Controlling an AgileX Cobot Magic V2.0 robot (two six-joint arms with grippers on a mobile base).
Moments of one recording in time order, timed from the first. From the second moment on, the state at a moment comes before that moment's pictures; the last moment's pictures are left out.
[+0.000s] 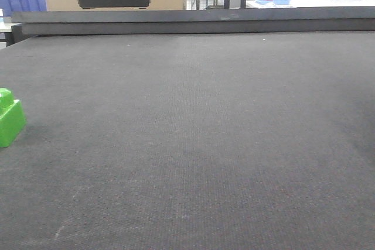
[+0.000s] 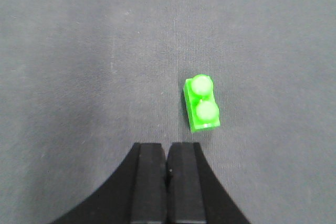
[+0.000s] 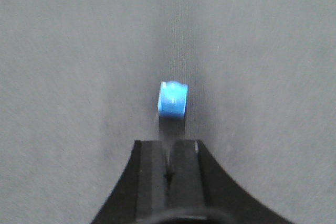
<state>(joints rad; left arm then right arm) 0.01 1.05 -1.10 0.01 1.05 -0.03 -0.05 1.03 -1.05 0.05 1.08 0.01</state>
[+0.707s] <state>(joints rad) 0.01 1.24 -1.10 -0.01 1.02 -0.03 -0.06 1.56 -1.14 0.05 1.07 0.04</state>
